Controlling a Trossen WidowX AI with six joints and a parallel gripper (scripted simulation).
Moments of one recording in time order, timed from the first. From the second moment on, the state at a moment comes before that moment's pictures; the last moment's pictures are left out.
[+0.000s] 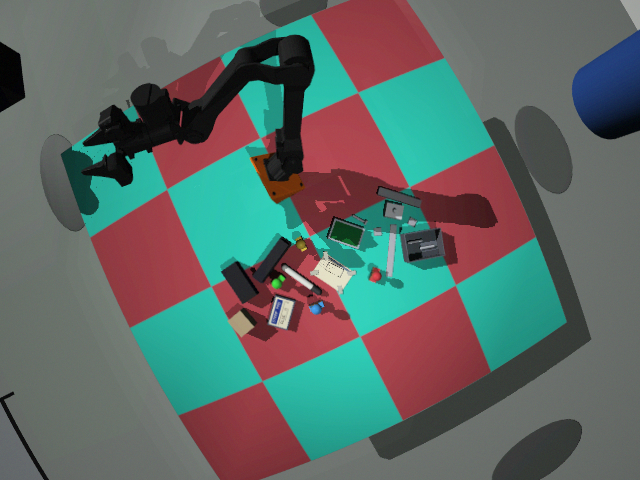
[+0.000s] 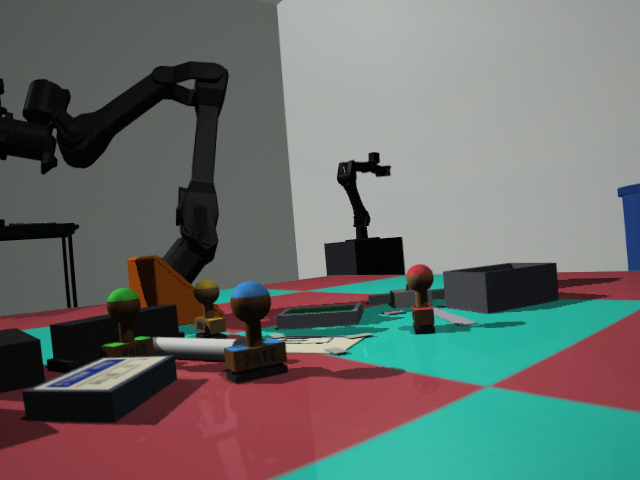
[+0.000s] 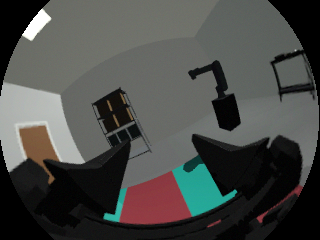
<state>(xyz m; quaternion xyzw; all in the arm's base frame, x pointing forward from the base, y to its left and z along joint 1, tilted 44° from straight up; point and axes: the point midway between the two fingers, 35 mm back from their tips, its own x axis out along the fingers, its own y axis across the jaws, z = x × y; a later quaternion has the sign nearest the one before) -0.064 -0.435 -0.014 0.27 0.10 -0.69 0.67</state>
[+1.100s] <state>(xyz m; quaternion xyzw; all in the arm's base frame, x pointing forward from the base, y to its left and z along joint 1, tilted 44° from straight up) 0.259 -0.254 -0.086 0.25 0.59 -0.02 0.77</state>
